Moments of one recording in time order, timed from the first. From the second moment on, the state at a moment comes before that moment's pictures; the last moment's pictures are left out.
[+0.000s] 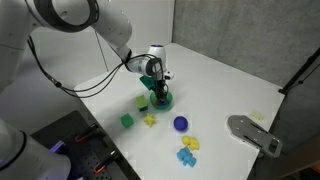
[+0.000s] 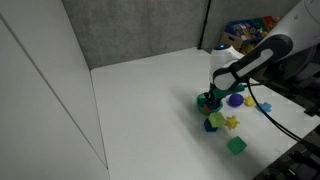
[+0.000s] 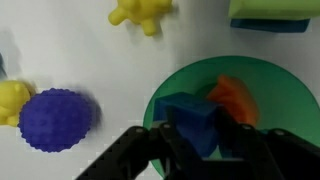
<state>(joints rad) 0.22 0.77 -0.18 -1.85 -0.09 2.49 0.50</state>
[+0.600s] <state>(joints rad) 0.26 0.76 -0.21 -1.84 -0.10 2.52 0.51</state>
